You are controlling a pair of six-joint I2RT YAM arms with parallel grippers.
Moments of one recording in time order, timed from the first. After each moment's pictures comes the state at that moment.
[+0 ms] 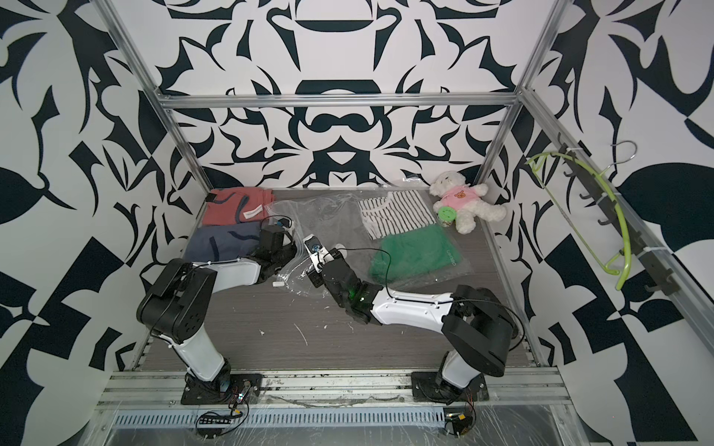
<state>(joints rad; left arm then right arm) -0.40 1.76 0.84 0.29 0.26 -0.63 1.04 1.57 0.88 0.49 0.44 -0.03</state>
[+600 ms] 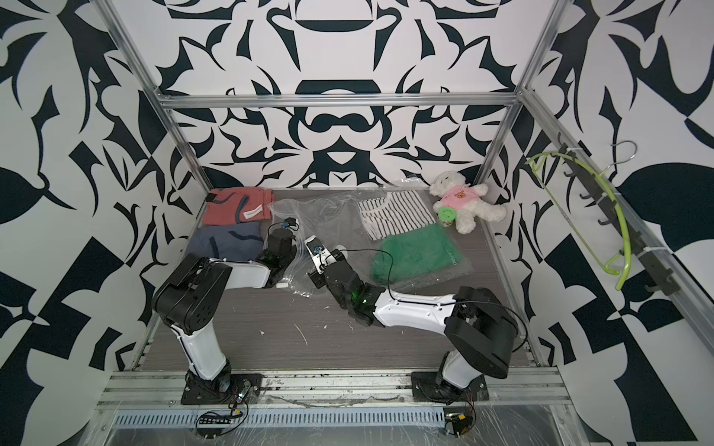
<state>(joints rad) -0.46 1.83 0.79 0.58 0.21 -0.71 1.04 1.55 0.85 0.52 0.45 -0.05</state>
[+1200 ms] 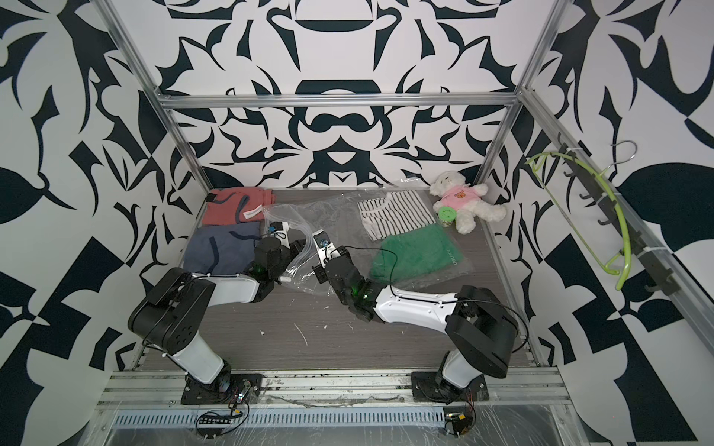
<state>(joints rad) -0.46 1.67 0.63 0.69 0.13 -0.74 0.99 1.55 0.89 0.44 0.50 0.05</state>
